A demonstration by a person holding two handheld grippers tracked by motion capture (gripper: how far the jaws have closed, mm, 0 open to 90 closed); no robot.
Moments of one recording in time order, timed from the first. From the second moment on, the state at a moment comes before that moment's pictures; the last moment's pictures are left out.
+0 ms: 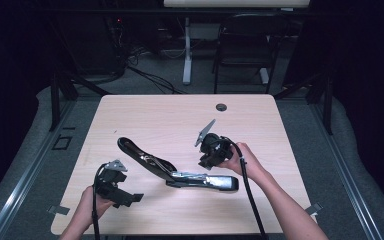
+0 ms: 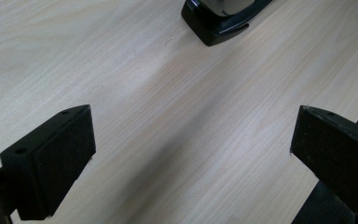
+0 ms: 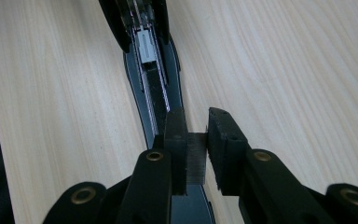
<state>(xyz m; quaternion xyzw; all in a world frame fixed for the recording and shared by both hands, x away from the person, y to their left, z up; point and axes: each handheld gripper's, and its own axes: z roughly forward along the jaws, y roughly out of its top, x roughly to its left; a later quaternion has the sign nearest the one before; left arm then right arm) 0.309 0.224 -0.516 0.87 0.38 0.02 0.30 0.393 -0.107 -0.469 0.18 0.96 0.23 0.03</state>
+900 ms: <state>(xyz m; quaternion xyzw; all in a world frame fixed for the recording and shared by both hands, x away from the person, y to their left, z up) 0.309 0.224 -0.516 0.87 0.38 0.02 0.30 0.390 -0.082 -0.483 0.12 0.97 0.20 0.00</state>
